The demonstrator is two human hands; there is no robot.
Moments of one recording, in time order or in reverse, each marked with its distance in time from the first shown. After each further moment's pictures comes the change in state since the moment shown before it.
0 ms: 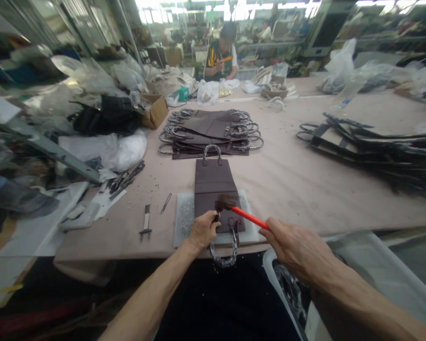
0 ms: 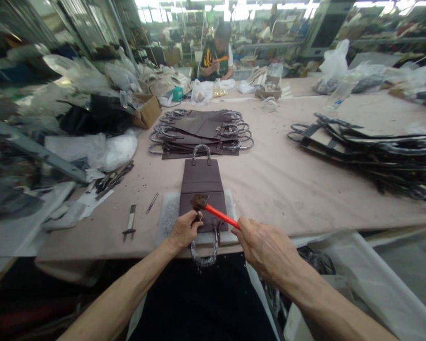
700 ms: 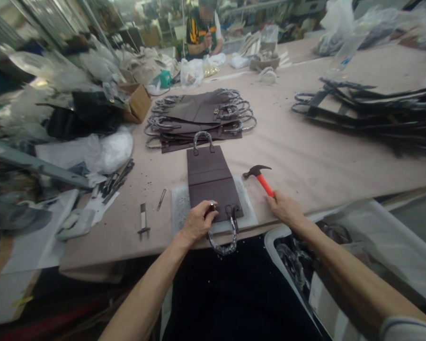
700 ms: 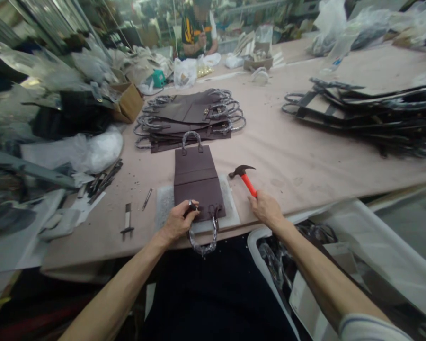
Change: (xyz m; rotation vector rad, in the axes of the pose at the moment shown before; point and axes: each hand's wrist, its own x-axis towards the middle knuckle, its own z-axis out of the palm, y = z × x) left_hand 0.006 0.009 -0.020 -0.113 -0.145 -0.015; right_hand -0.011 0.100 0.112 0.260 -0.289 0.815
